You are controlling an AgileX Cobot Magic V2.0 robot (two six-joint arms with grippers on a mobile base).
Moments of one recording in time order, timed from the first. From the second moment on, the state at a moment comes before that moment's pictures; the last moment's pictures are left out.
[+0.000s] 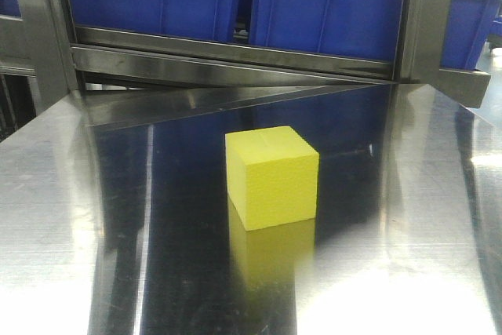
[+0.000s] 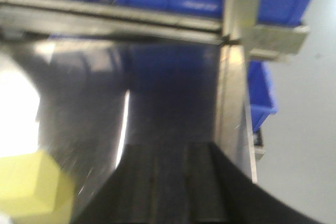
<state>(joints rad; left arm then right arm) -0.08 -0.01 0.00 0.23 0.13 -0.20 0.33 0.69 -0.72 -0.15 0.53 0.28</state>
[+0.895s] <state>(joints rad) -0.08 -0.01 0.00 0.23 0.13 -0.20 0.82 1.58 -1.38 -0.15 1.02 0.39</state>
